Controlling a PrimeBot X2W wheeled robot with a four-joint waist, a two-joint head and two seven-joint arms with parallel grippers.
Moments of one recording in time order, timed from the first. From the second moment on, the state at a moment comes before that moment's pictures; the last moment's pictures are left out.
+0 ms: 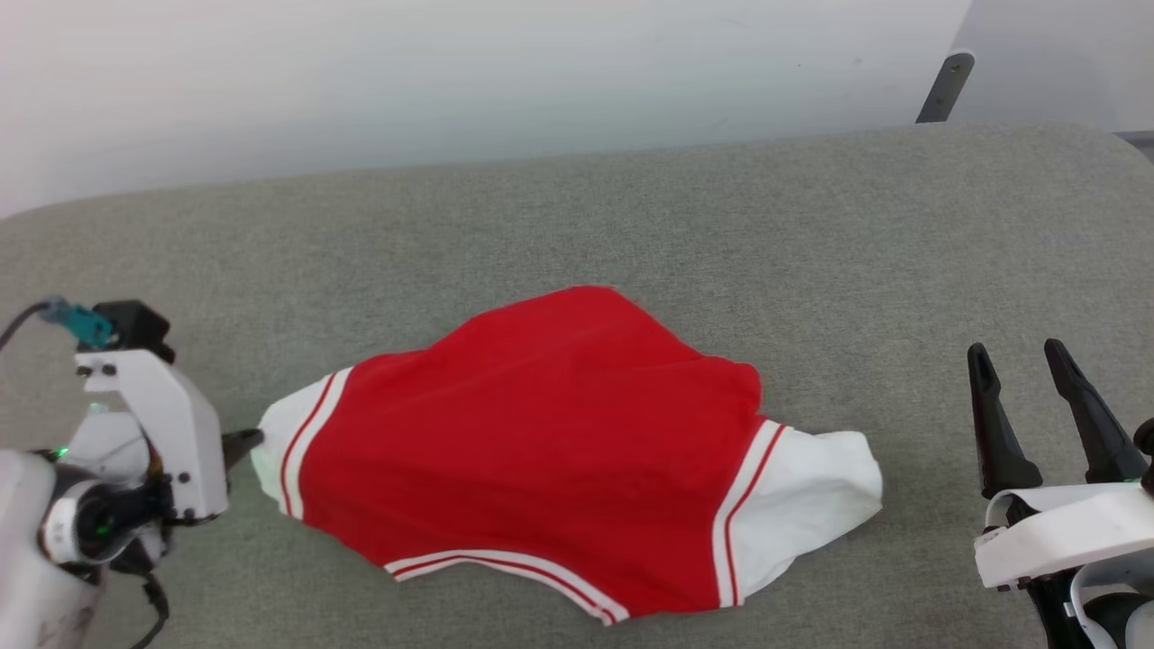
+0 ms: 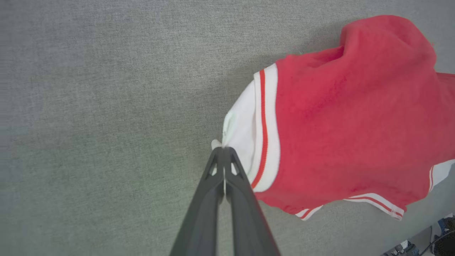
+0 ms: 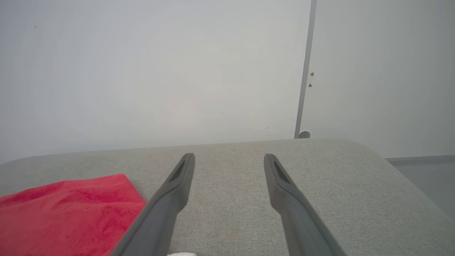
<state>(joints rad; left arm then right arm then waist) -0.49 0.67 -0.31 0.34 -0.95 -0.03 0.79 -0.09 -0.11 -0.06 -0.12 0.25 0.13 0.03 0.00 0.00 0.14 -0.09</state>
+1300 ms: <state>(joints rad) -0.54 0.48 -0.61 -0.03 -0.90 -0.05 0.93 -0.12 -0.09 -0.05 -0.09 0.26 0.13 -0.02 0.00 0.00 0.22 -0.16</state>
